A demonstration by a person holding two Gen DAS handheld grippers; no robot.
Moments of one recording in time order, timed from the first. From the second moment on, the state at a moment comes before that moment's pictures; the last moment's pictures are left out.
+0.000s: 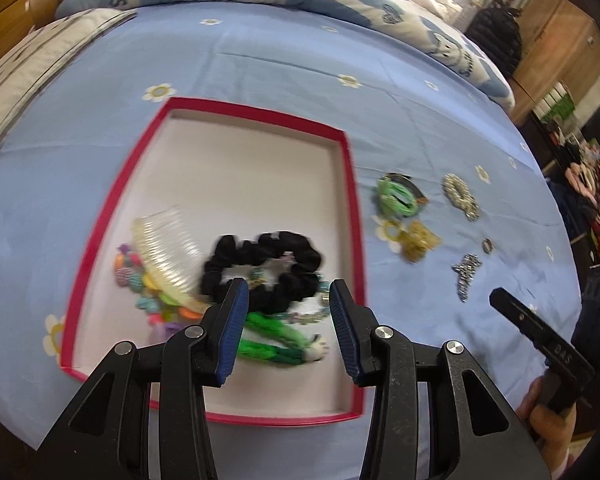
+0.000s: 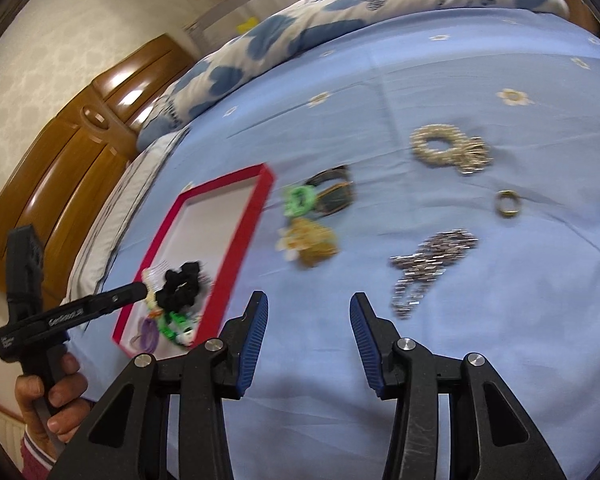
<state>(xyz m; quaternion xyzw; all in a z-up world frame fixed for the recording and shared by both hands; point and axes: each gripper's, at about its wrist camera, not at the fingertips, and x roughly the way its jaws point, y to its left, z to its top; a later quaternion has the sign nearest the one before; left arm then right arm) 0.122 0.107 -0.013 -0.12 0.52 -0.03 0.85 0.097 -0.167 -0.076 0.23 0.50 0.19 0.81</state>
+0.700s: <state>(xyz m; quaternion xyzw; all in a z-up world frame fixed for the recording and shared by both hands) 0.151 0.021 -0.013 -0.08 0.53 -0.10 0.84 0.117 -0.232 -0.094 0.25 0.49 0.13 0.82</state>
